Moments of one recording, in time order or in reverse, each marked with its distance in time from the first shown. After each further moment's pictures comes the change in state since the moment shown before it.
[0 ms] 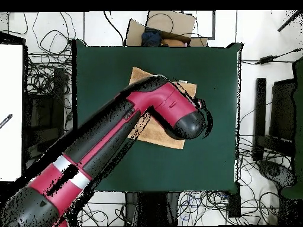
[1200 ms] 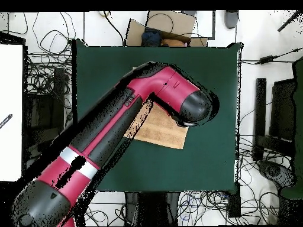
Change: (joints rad) arm -0.054 0.007 -0.003 -0.133 -0.130 -0.259 0.000
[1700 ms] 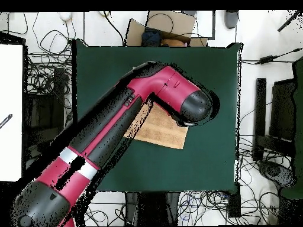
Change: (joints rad) arm 0.000 -0.005 0.000 0.000 -0.001 0.000 0.000
